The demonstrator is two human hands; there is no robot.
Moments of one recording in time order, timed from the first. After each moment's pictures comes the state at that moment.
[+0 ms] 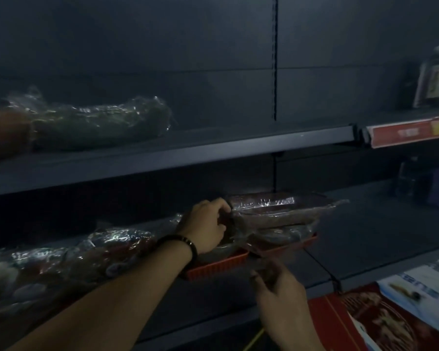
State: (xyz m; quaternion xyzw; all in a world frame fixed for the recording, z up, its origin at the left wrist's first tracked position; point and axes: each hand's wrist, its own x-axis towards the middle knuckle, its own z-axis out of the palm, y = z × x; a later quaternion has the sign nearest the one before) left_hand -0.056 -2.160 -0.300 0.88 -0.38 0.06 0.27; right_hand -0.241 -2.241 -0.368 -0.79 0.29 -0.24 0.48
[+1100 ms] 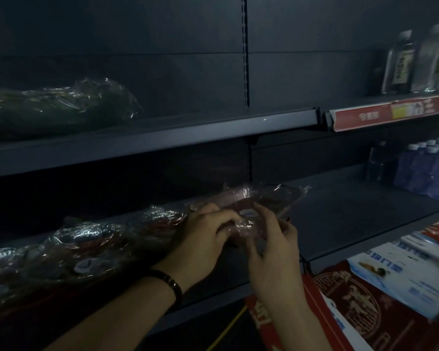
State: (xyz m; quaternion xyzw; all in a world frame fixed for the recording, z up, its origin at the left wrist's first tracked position) left_hand -0.134 -2.175 -0.323 0.78 -0.50 0.11 0.35; right_hand -0.256 -2.281 -0.360 -0.79 0.21 -0.39 0.43
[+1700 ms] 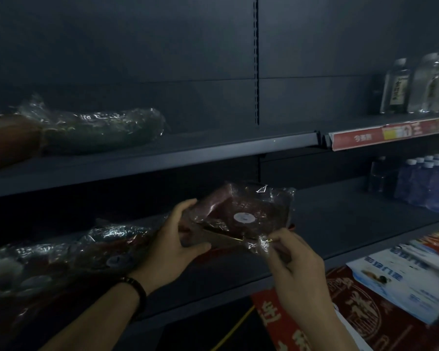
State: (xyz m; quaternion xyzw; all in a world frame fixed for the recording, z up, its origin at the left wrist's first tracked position) left_hand -0.132 -2.079 -0.306 0.76 -0.40 0.00 0.51; right_hand -0.308 -2.259 -0.345 -0.80 0.14 -0.44 0.39
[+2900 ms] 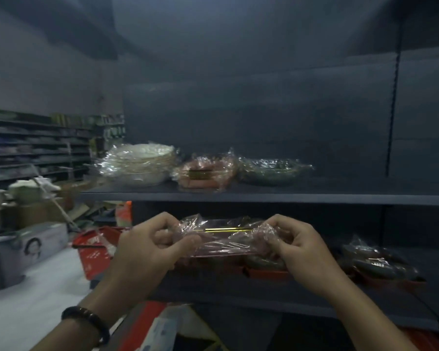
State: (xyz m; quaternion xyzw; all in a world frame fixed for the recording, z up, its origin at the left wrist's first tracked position) left_hand -0.357 -1.707 -0.170 0.81 -0.17 0.24 0.51; right_hand -0.363 -1.992 -0.180 -0.81 -0.19 -0.22 0.51
